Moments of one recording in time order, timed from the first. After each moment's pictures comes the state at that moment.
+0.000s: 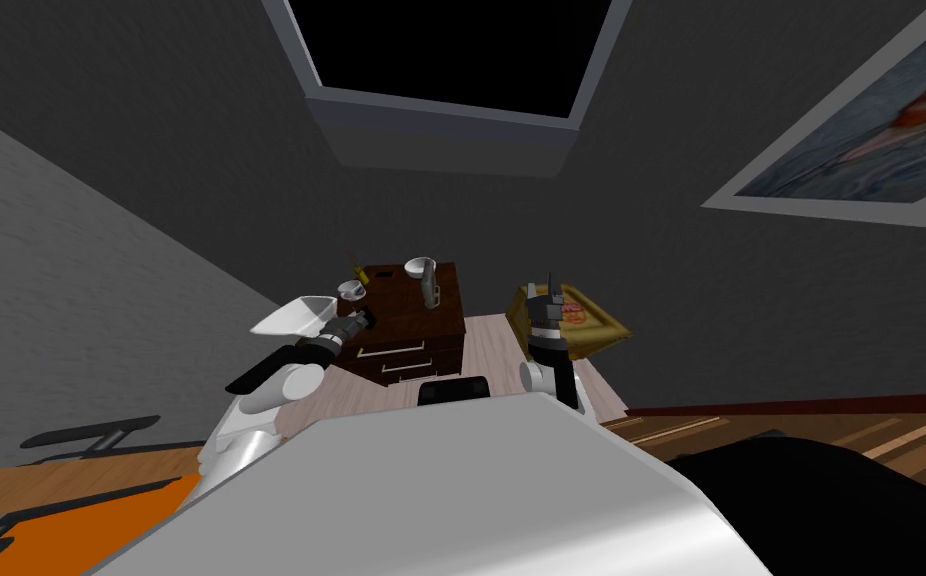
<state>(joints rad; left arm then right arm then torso) 0.35 0.34 0.26 -2.04 0.72 0.48 1.23 0.54 0.00 0.01 -2.25 -0.01 -0.45 -0.01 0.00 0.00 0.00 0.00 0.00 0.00</state>
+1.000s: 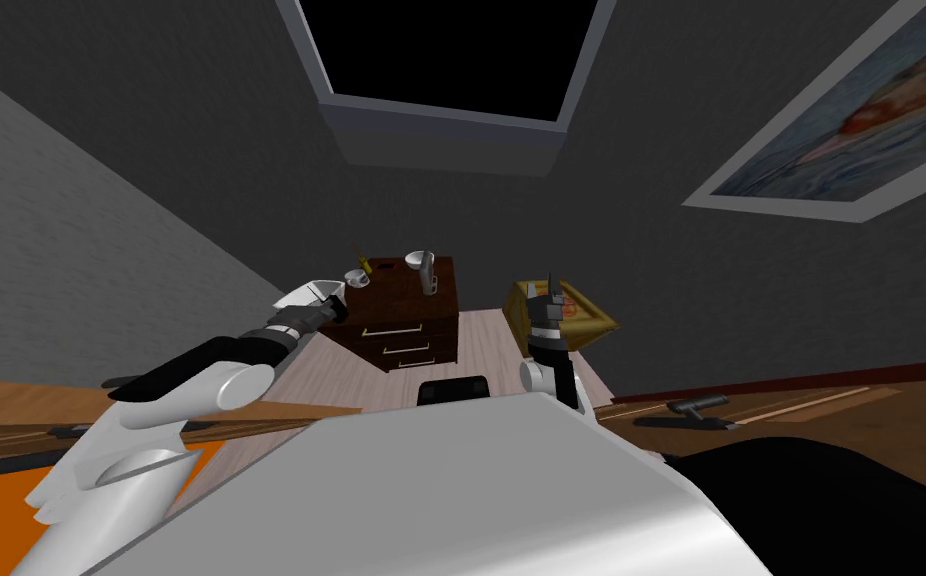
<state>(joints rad) 0.39 0.56 0.40 -2.16 0.66 0.54 1.38 0.54 0.00 0.01 -2.25 -0.01 -0.45 -0.01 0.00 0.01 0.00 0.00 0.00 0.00</state>
